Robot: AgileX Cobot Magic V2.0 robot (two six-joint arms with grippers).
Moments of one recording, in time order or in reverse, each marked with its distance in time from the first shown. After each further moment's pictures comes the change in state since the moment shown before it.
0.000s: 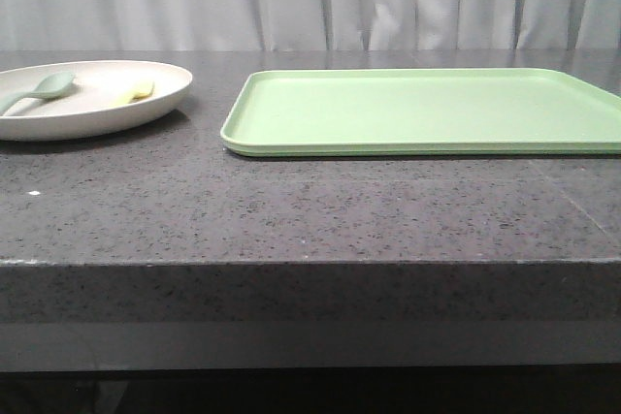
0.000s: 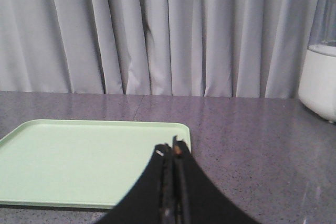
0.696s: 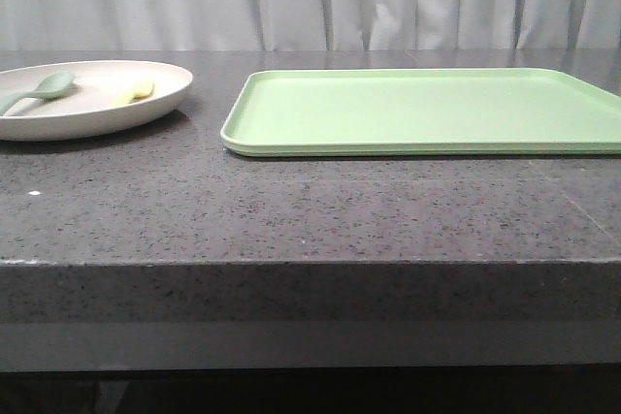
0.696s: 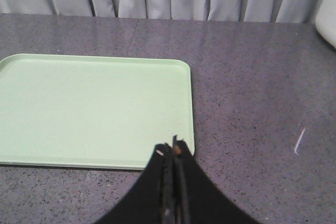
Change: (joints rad) left arm 0.000 0.429 -0.304 0.000 0.240 0.000; right arm 0.000 0.473 -0.263 -0.006 0.161 0.000
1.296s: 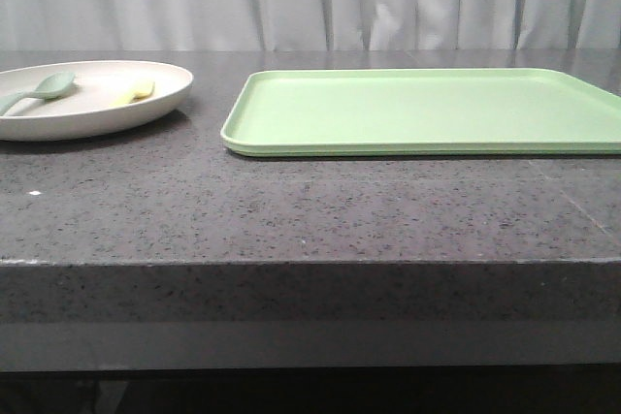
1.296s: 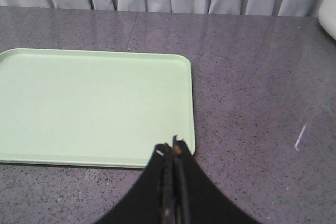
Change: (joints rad) left arm 0.000 0.023 0.000 0.000 0.002 0.000; right arm 0.000 0.021 0.000 -0.001 -0.010 0.000
